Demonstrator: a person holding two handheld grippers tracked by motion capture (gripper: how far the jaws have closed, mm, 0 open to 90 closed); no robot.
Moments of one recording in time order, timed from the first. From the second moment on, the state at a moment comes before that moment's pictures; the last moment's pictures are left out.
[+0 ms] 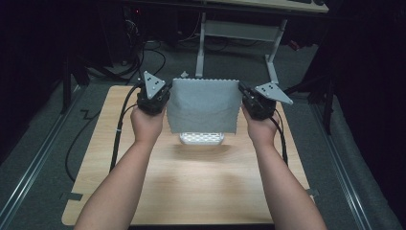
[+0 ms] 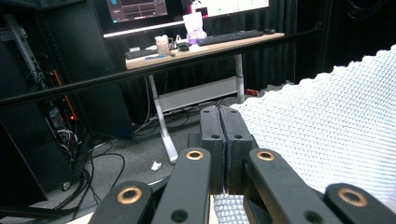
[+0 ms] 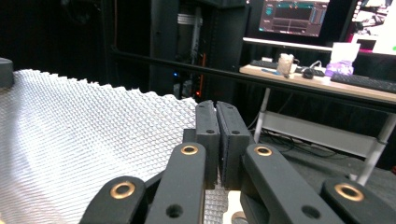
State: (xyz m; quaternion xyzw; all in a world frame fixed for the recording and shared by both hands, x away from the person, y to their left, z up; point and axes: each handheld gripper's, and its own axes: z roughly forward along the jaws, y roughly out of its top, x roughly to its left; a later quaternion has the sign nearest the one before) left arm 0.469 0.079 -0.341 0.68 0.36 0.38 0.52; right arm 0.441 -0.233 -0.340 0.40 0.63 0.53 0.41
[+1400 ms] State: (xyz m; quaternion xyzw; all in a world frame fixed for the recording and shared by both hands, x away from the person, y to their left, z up) left arm 0.465 0.081 -0.440 0.74 0.37 0.28 0.49; right arm 0.455 -0.236 -0.434 0.42 0.70 0.47 0.34
